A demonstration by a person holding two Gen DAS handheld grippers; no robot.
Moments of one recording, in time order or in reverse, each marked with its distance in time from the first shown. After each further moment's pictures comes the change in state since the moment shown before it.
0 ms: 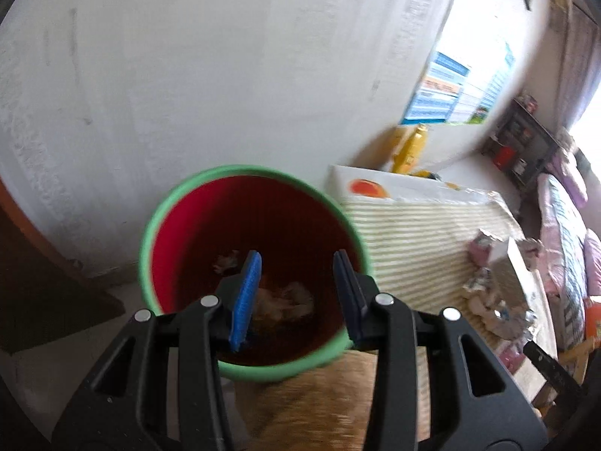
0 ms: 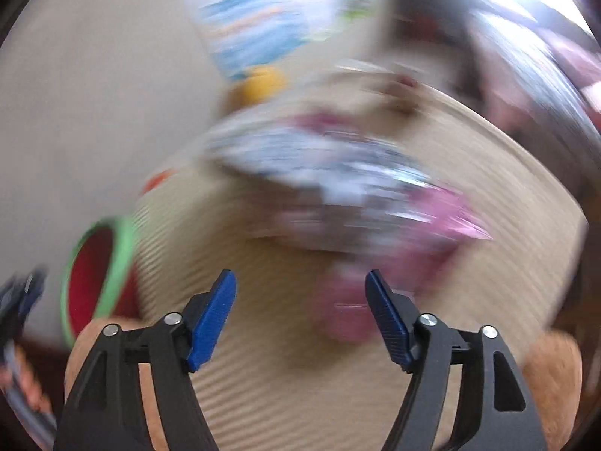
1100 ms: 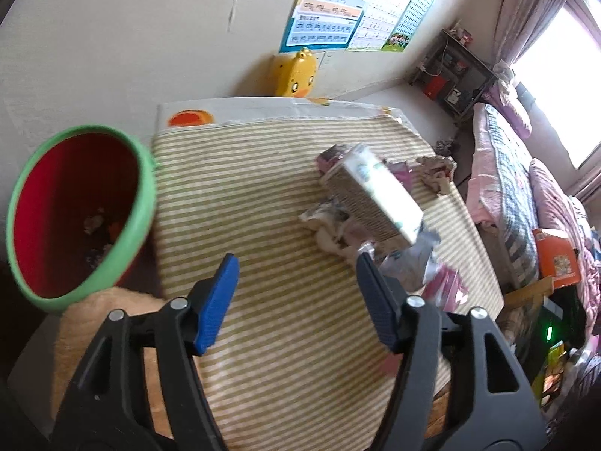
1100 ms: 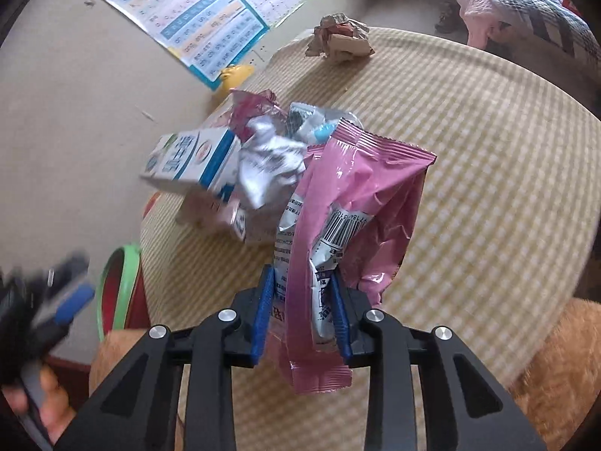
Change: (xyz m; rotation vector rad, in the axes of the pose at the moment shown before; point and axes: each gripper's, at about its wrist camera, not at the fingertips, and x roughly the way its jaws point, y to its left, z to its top) left arm 0.019 -0.172 -0.040 0.141 0.215 -0.227; right arm 0.008 -0.063 -0.006 0.035 0.096 0.240
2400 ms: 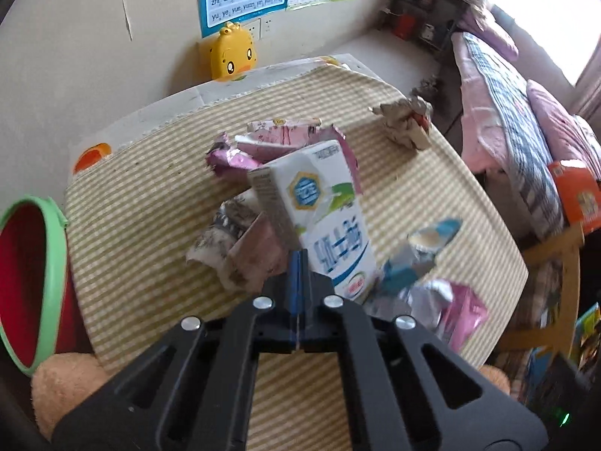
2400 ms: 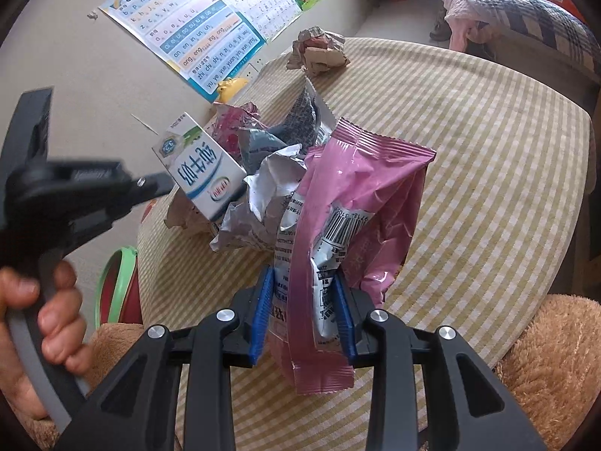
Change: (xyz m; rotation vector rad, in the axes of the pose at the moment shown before) left arm 0.081 -0.098 0.012 0.270 0.127 0.044; right arm -0.002 -0.024 -0.001 0.020 -0.049 0.015
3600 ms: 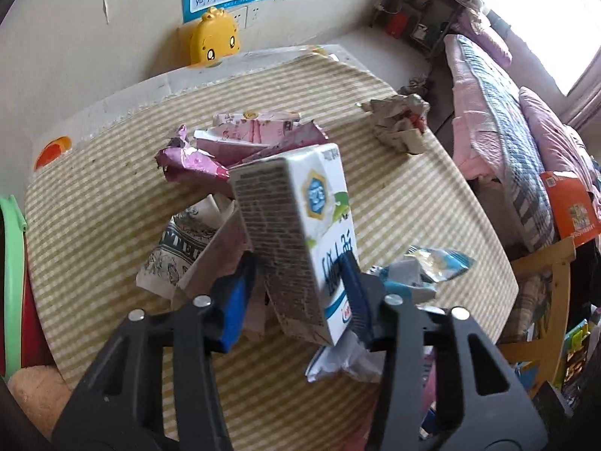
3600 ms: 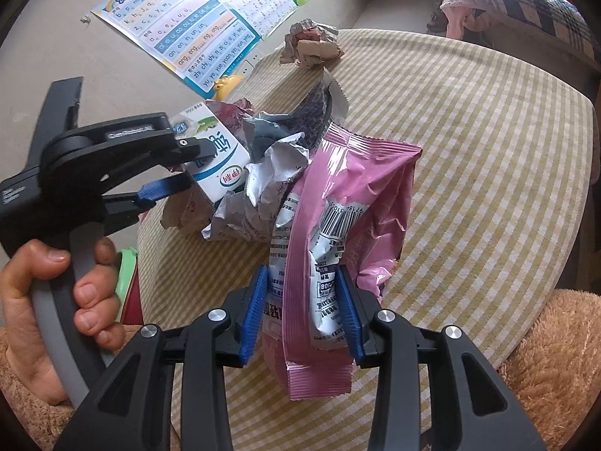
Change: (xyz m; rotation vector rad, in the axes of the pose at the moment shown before) left arm 0.036 -0.012 0.018 -0.043 0.018 -0.087; right arm 0.006 -0.006 0.002 0.019 0.017 0.011
